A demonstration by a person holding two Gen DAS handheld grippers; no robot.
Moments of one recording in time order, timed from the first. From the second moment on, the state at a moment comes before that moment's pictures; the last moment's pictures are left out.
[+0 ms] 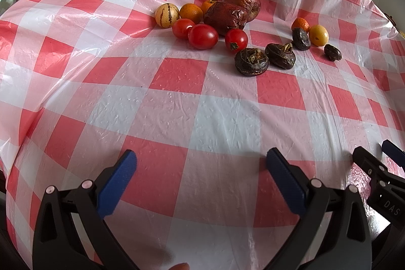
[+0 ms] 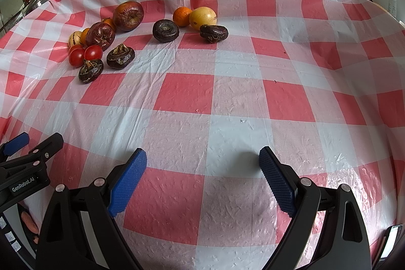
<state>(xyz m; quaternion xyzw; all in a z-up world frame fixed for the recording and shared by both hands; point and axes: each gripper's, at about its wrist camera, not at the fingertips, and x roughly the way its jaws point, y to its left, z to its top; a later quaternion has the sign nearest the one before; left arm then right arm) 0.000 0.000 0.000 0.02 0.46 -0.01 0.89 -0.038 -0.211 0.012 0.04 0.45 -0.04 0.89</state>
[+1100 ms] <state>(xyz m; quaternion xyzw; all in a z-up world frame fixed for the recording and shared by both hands) 0.066 0.010 0.011 0.03 0.45 -0.05 0.89 0.097 -0.134 0.017 -0.04 0.45 0.09 0.89</state>
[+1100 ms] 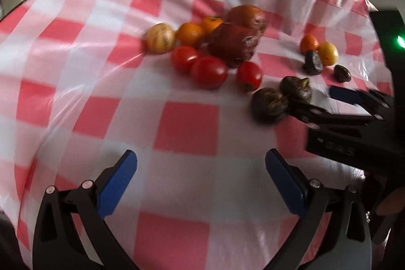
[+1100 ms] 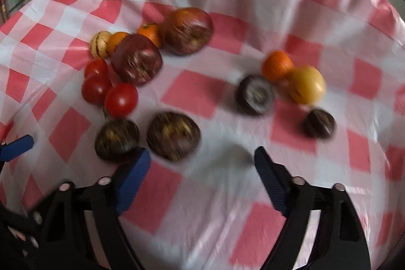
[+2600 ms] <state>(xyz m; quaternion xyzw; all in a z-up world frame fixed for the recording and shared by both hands) -0.018 -0.012 0.031 -0.01 0.39 0.00 0.92 0.015 -0.200 0.038 0.08 0.40 0.01 0.91</state>
